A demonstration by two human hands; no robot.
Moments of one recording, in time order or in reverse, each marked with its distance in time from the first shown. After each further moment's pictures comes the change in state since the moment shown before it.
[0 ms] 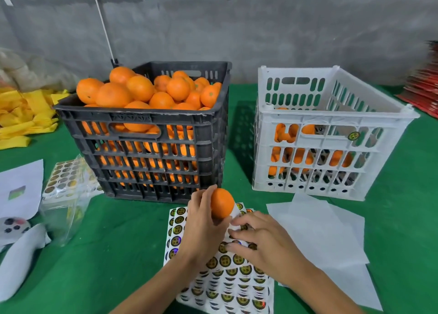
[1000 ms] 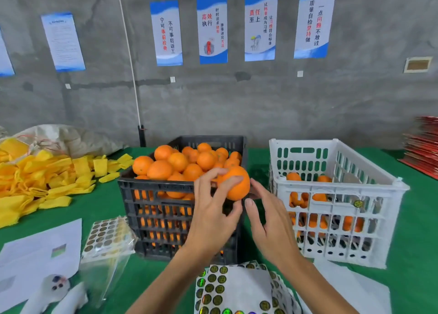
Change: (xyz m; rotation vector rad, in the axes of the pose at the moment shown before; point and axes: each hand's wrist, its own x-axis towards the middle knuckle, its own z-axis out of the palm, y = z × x) left_hand 0.072 0.114 -0.125 0.068 0.472 0.783; right_hand 0.098 -0.073 -0.098 0.238 0.725 -0.023
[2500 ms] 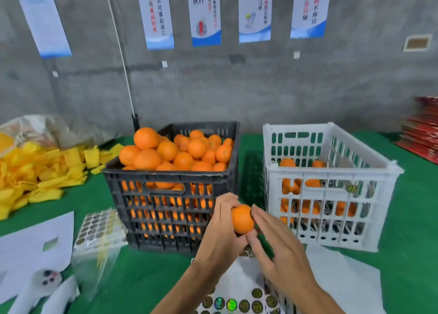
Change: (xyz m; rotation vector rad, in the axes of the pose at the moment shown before) left_hand -0.071 0.010 0.047 -0.149 -0.319 -0.283; right_hand -0.082 0.049 -0.010 -0.235 -0.099 -0.111
